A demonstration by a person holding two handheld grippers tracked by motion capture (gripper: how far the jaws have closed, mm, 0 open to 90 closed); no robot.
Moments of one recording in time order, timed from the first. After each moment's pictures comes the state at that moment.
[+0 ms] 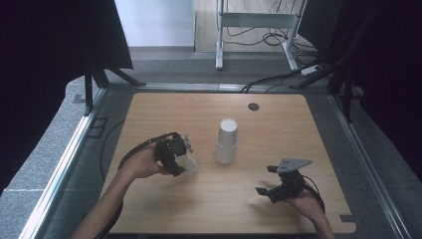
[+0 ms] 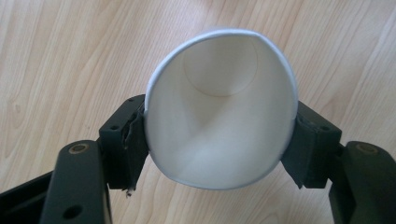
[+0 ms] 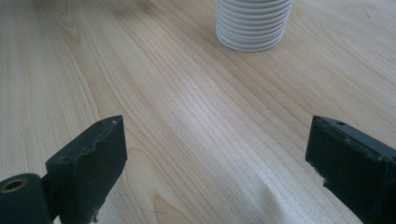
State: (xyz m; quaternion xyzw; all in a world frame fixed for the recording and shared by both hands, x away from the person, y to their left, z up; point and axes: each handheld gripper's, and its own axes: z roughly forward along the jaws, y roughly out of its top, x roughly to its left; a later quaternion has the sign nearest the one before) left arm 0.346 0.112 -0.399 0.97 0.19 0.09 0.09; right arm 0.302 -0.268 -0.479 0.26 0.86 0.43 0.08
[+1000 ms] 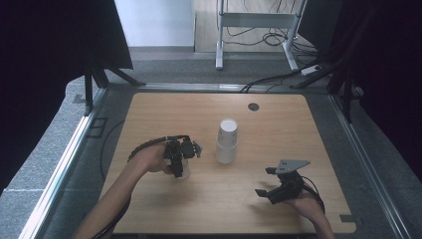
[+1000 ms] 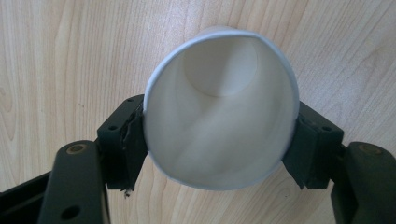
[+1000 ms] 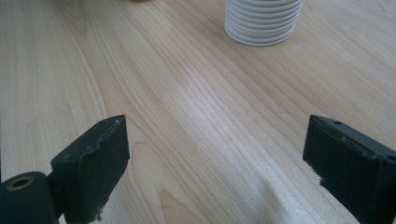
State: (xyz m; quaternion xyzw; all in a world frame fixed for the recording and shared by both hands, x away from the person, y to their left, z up) left arm 0.363 0.084 -0.419 0.98 0.15 0.07 -0.05; right arm 0.301 -0.266 -0.481 0.25 0.87 0.42 0.07
